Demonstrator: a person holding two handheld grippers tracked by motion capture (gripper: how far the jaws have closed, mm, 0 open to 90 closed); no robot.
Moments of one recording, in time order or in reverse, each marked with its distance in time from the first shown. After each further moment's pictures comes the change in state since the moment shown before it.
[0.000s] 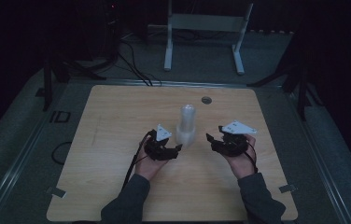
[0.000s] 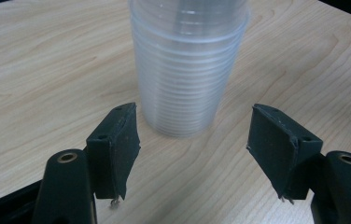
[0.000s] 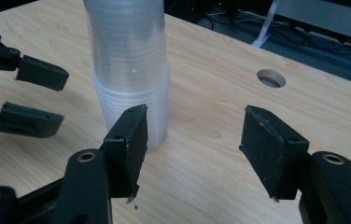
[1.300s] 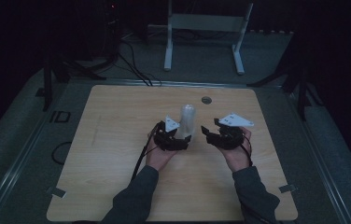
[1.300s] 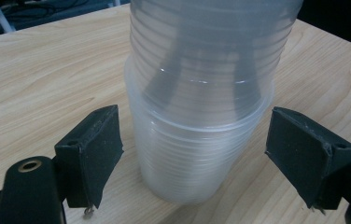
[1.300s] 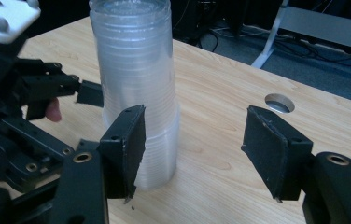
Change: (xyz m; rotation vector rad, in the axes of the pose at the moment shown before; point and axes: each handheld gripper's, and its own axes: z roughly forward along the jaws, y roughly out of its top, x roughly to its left) left arm 0.000 0.023 0.036 -0.059 0.028 -0.009; right arm 0.003 0.022 0.008 -0.054 0.025 0.031
